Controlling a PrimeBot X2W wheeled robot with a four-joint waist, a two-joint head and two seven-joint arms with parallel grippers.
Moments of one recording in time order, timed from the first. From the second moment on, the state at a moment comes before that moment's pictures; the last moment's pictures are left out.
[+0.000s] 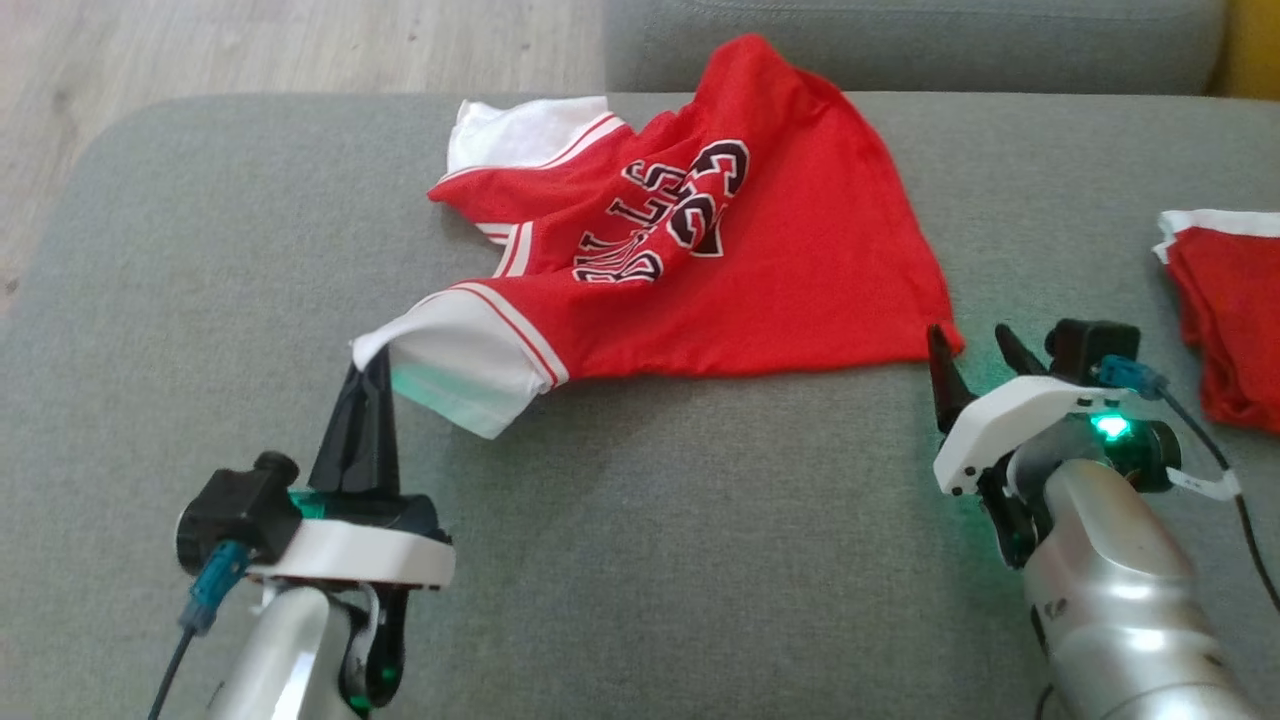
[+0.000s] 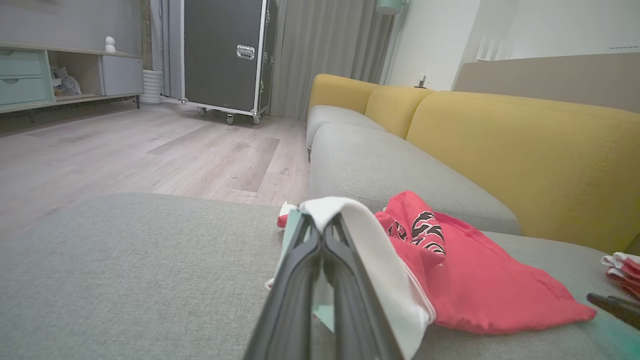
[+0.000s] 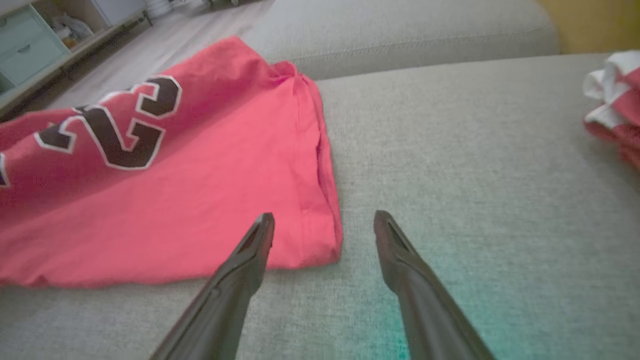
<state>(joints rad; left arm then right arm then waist) -0.21 0.16 -0.29 0.26 -0.42 0.00 -0.25 -0.57 -0.05 -0.01 1.00 0.13 0.13 -0.11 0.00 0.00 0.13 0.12</state>
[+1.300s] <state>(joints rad) -0.41 0.10 -0.05 0.16 -0.55 -0.10 -0.22 -0.71 -0.13 0.22 0.67 0.37 0.13 -0.25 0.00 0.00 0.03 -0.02</state>
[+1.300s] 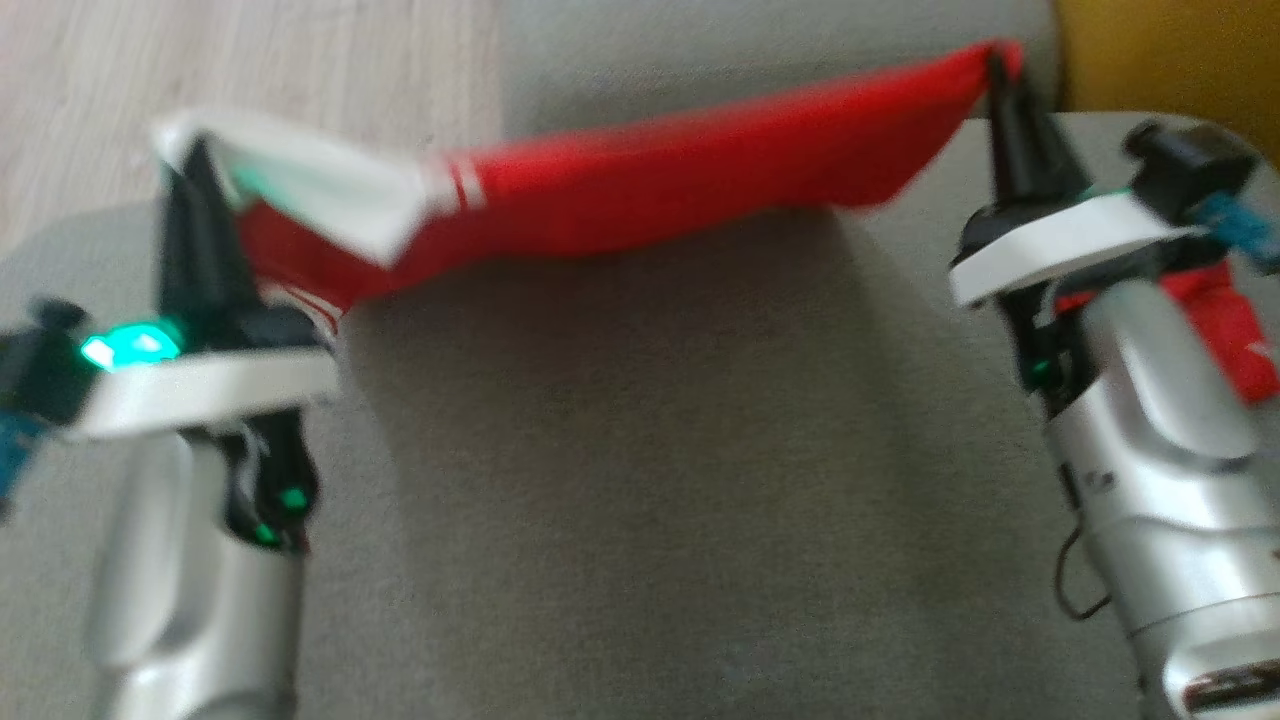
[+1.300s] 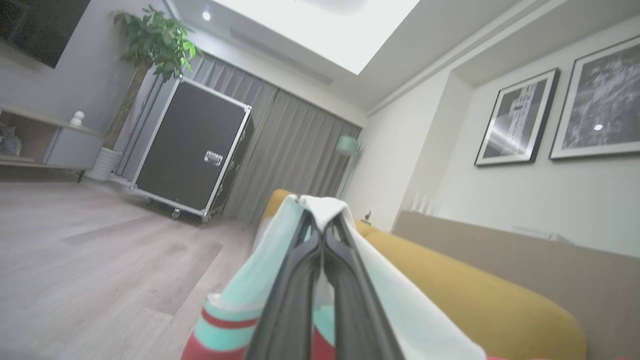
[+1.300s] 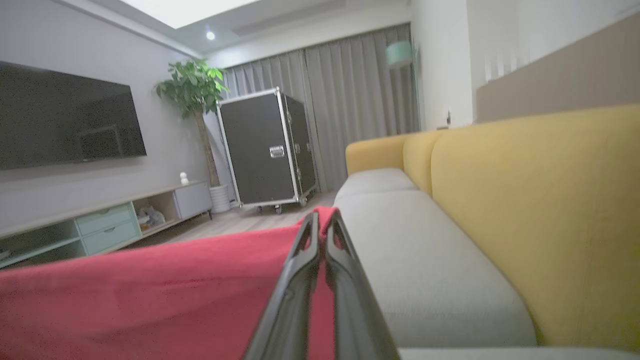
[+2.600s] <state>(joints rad) -1.37 0.25 -0.04 0.55 -0.52 -0.04 -0.12 -1.40 -0.23 0.23 0.73 0.14 0.13 -0.22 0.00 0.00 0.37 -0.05</state>
